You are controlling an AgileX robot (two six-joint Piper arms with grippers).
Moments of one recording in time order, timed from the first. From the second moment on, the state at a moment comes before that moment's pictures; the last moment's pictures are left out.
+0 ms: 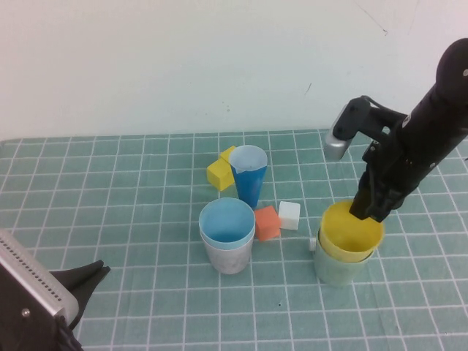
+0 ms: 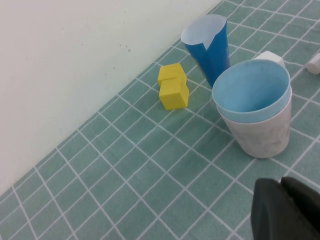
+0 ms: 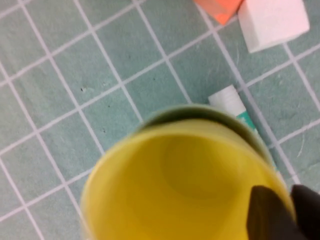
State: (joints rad) right arm 0.30 1.89 -1.48 0.33 1.06 -0.90; left arm -0.55 0.66 -0.35 0.47 0.14 -0.12
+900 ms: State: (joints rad) right arm 0.36 1.98 -1.80 0.40 1.21 -0.89; left arm -0.55 0.66 -0.35 0.48 0.12 -0.12
